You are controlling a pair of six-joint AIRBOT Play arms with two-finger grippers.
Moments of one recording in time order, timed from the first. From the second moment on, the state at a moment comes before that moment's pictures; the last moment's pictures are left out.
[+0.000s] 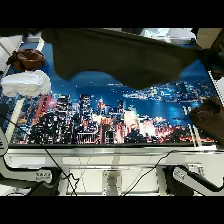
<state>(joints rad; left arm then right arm) 0.23 -1.50 2.08 0.40 -1.32 -1.34 -0.44 -1.13 1.42 -0.77 0.86 1.06</state>
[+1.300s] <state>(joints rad) 0.25 -1.27 1.77 0.70 -1.52 -1.40 -0.50 -0.88 1.42 -1.05 1.24 1.23</state>
